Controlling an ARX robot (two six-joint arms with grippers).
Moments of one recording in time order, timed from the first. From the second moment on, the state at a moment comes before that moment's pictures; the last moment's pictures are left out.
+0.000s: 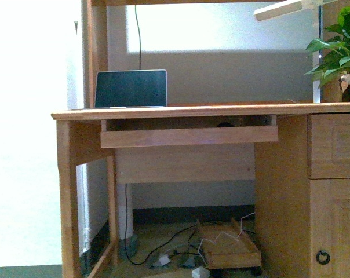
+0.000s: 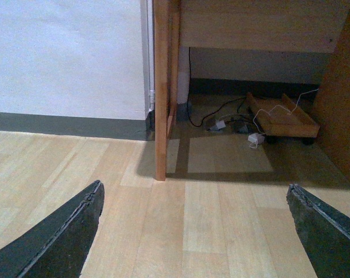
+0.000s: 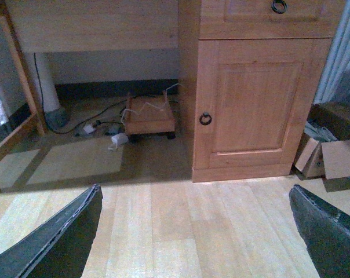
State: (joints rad) left arm 0.00 0.00 0.01 0.00 0.00 -0.01; right arm 0.00 0.00 0.02 0.00 0.00 0.00
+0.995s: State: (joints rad) left arm 0.00 0.00 0.01 0.00 0.00 -0.01; right arm 0.00 0.00 0.02 0.00 0.00 0.00
